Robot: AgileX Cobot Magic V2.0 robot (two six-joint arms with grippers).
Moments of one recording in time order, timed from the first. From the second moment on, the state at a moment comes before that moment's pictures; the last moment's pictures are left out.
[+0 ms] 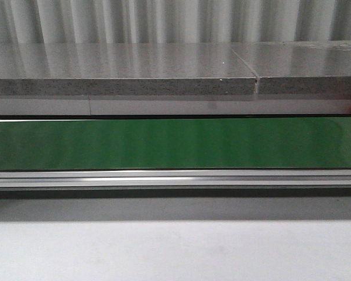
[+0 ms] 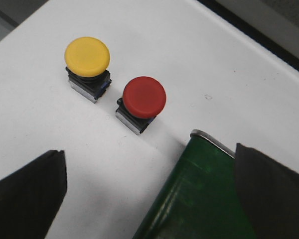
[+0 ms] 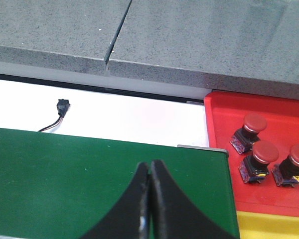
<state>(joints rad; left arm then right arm) 0.23 1.55 -1.08 0.12 0.49 -0.45 -0.01 0.71 -0.66 0.04 0.38 -0.12</state>
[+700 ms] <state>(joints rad) 0.23 1.91 -1.34 0.09 0.49 -0.45 -0.01 0.71 -0.66 0.04 0.38 -0.12</state>
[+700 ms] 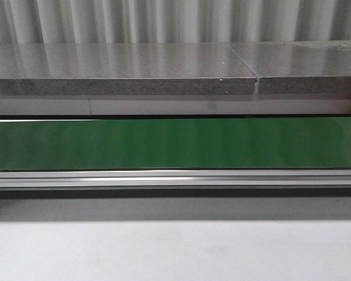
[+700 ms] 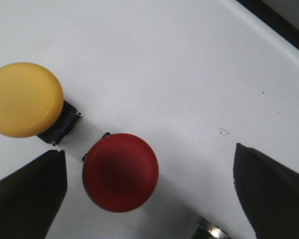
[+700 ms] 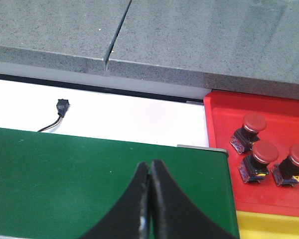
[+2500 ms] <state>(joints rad) 0.13 1.53 -1.13 -0.23 0.63 0.02 -0.01 0.71 -0.66 0.04 0.38 -0.12</state>
